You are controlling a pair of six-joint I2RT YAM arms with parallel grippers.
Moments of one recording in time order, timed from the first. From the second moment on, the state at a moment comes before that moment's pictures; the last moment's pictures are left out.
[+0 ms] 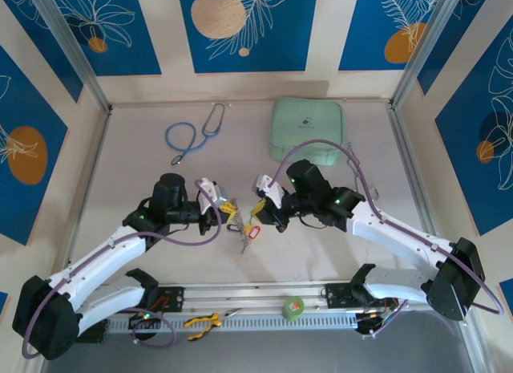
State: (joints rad) left arm -0.56 0.96 0.57 -0.12 0.73 0.23; right arm 0.81 1.16 0.90 -0.44 -0.54 -0.14
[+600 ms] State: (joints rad) left arm -0.61 0.97 0.57 -0.18 0.75 0.35; right arm 0.85 1.30 1.06 -0.56 -0.59 -0.21
